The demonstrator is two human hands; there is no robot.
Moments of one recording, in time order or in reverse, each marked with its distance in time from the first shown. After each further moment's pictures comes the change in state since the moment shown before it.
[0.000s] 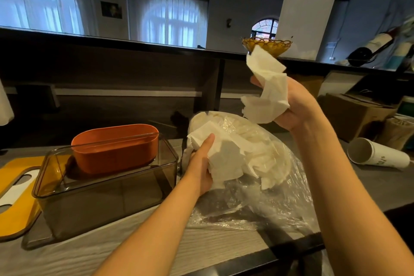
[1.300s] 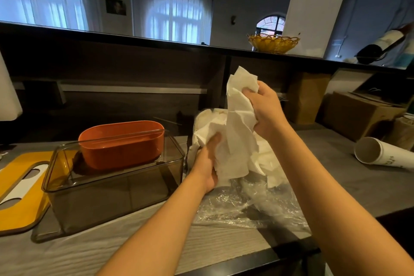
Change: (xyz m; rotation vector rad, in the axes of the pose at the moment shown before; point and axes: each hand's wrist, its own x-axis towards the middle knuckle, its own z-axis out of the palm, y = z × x) left_hand 0.011 -0.007 -0.004 0.070 0.019 0.009; right_hand 0.026 0.060 0.023 -0.370 0.190 -0.071
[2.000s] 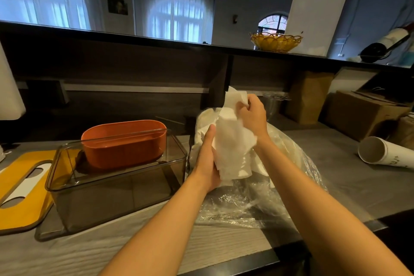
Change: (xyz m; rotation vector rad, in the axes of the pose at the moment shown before) left_hand -0.012 0.008 0.003 -0.028 -0.038 0.010; right_hand 0.015 0.050 0.019 -0.292 0.143 -0.121
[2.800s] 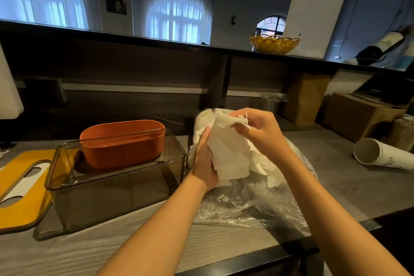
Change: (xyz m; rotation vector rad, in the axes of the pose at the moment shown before) left_hand 0.010 -0.006 -0.009 -0.015 -0.050 0.027; right_hand -0.042 -0.010 -0.045 0.032 -0.385 -0.400
